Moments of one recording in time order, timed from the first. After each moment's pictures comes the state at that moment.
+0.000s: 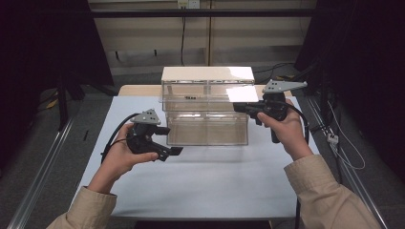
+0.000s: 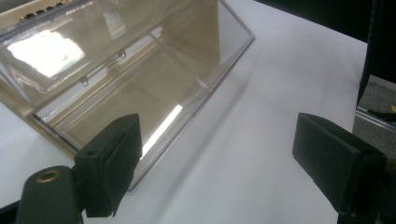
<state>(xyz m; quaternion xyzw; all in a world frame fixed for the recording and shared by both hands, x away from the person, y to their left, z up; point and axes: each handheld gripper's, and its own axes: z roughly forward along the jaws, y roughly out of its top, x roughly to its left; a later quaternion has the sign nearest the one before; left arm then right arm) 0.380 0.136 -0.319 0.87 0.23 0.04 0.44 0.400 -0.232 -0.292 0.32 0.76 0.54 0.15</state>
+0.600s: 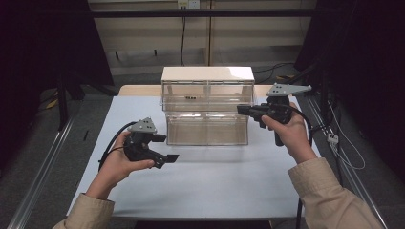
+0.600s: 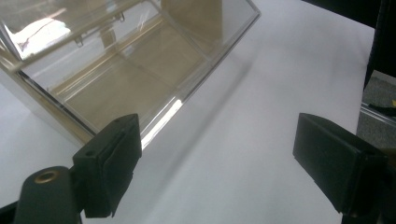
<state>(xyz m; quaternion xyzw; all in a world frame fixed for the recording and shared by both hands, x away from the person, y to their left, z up) 0.374 0.148 -0.342 0.87 0.23 0.04 0.43 0.394 -0.243 -0.298 0.33 0.76 0.54 0.15</state>
